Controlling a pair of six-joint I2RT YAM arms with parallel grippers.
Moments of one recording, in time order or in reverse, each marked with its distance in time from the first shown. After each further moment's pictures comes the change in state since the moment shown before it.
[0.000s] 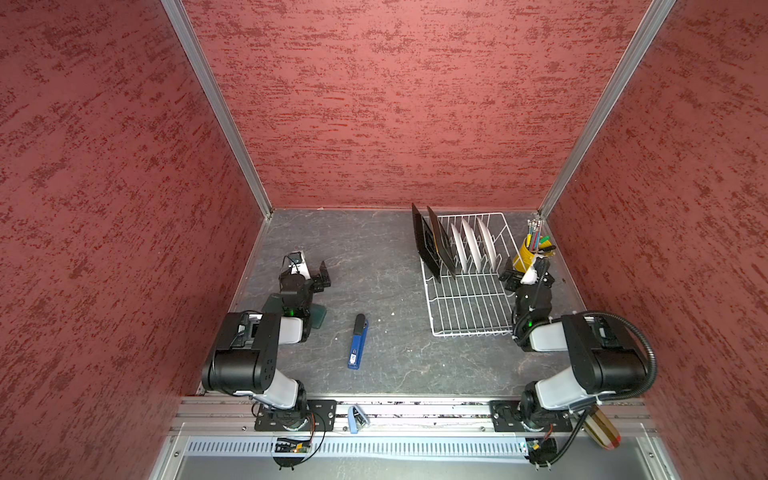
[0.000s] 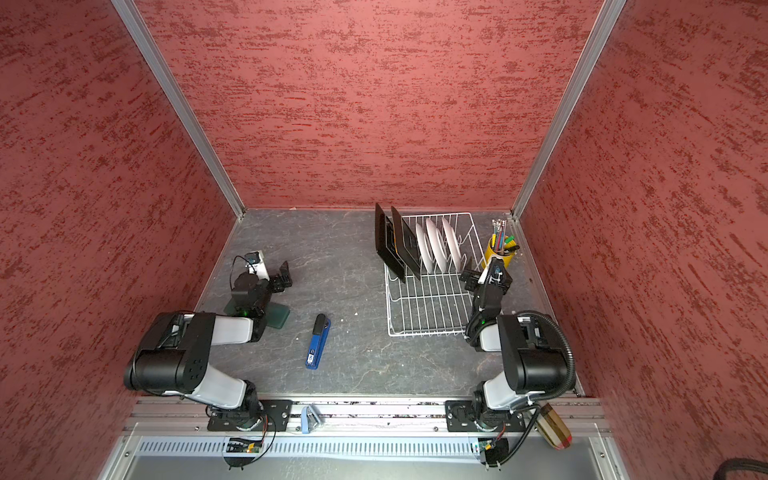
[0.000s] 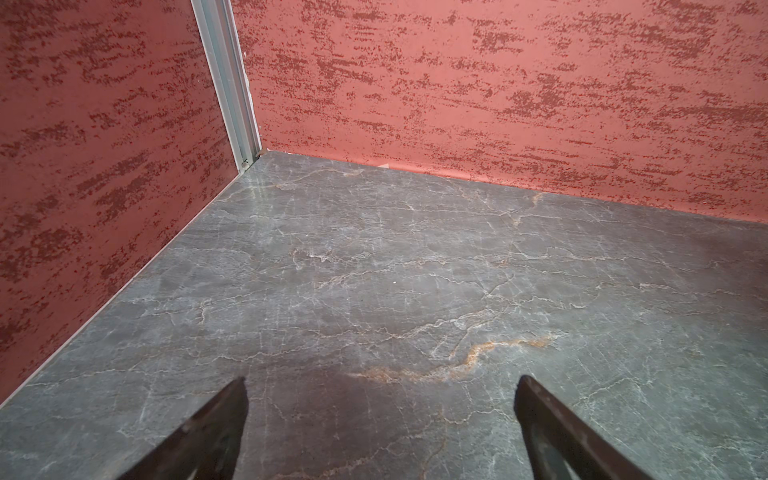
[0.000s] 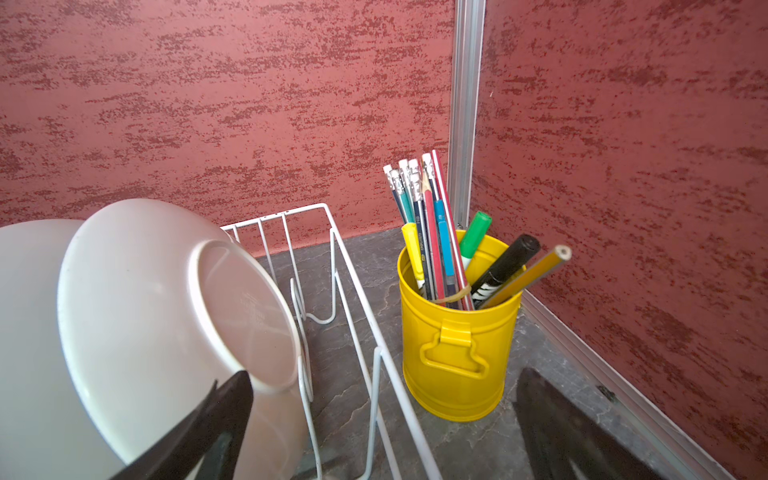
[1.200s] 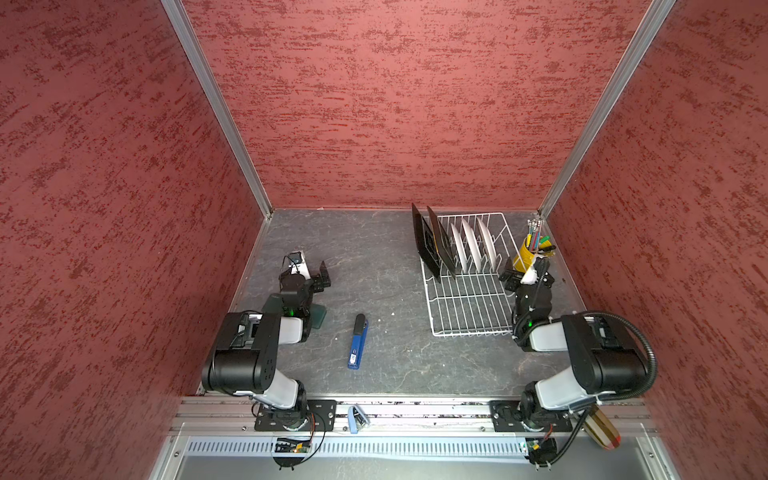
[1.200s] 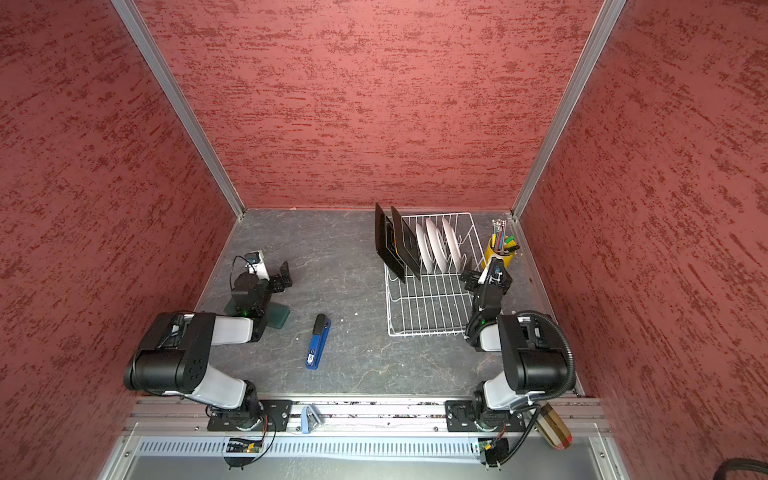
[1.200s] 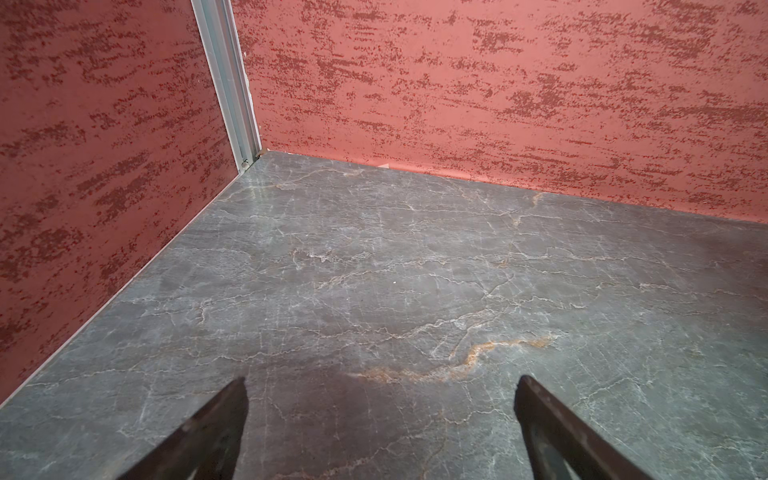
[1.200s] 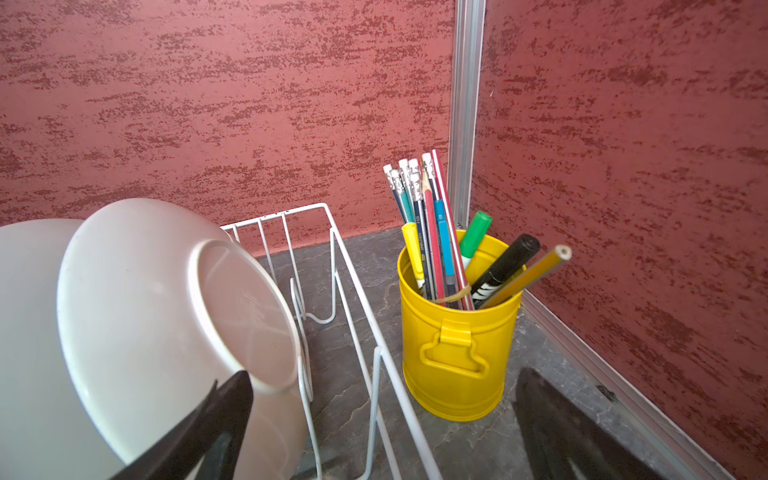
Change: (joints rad) left arm 0.000 0.000 0.000 -0.002 0.004 0.000; right arm 0.000 0.002 0.004 -0.006 -0.002 0.000
